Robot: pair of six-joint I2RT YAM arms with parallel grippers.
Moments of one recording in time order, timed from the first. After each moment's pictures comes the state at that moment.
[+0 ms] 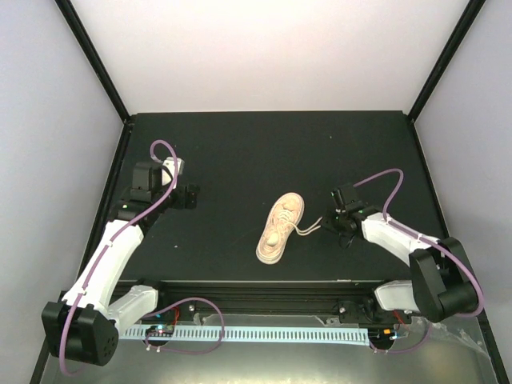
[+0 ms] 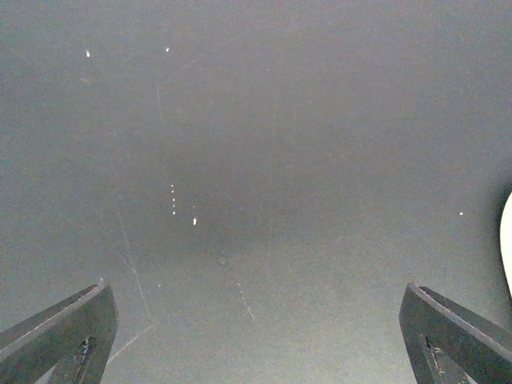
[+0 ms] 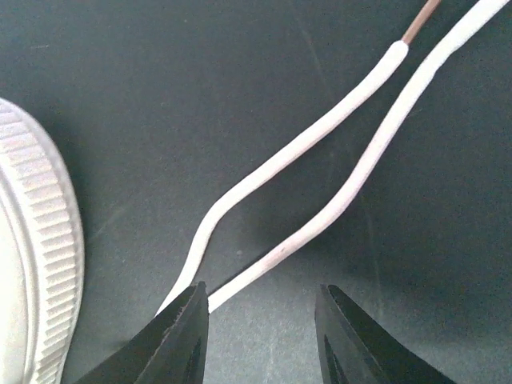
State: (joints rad) left arm -0.14 0.99 0.82 -0.55 0.11 -0.04; right arm 0.38 1.31 0.59 -0.38 -0.01 0.72
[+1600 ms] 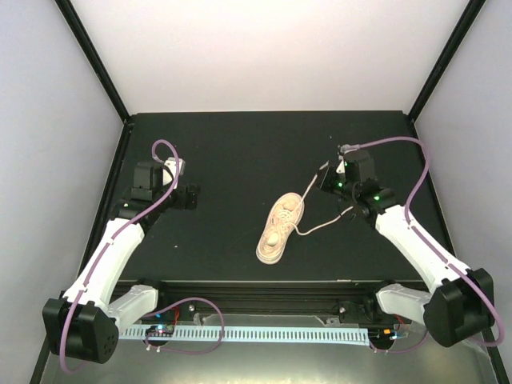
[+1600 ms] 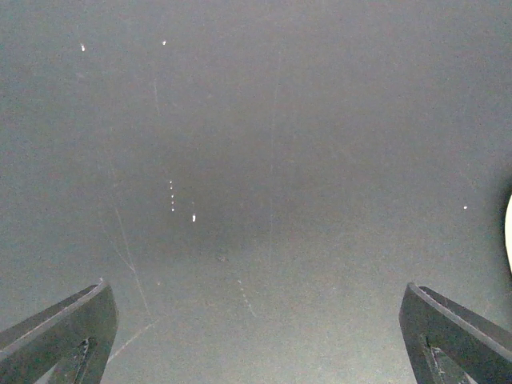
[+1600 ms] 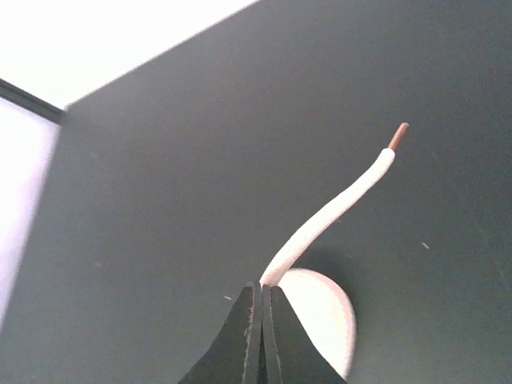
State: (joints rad) left arm -0.14 1.00 0.82 -0.55 0.11 -0.02; right arm 0.39 1.18 0.86 -0.32 -0.09 0.63
